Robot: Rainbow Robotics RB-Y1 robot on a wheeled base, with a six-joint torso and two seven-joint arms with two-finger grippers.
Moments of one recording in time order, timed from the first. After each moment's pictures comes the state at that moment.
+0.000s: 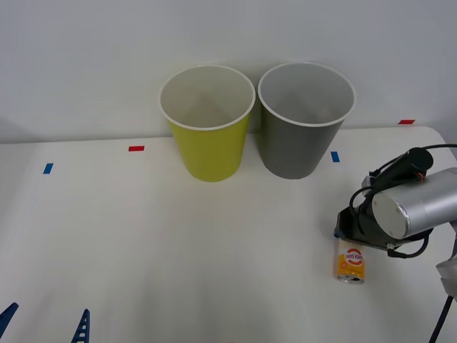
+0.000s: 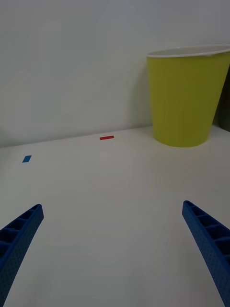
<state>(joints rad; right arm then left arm) -0.24 -0.44 0.15 -1.84 -0.38 1.59 1.00 1.12 0.51 -0.23 -2.12 0.34 -0.64 -1.72</state>
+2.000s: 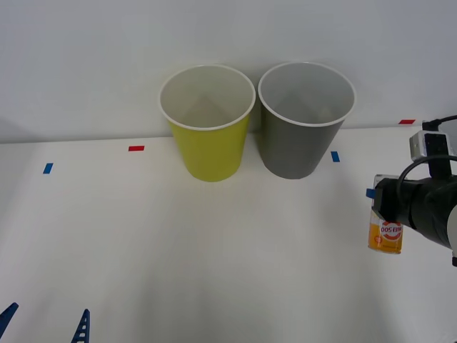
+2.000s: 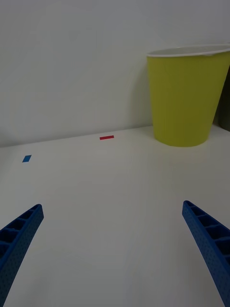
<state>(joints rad) -0.08 -0.11 -0.16 -2.48 -0.14 1.69 1.50 1.12 0.51 -0.23 -2.12 0.34 -0.64 -1.72</state>
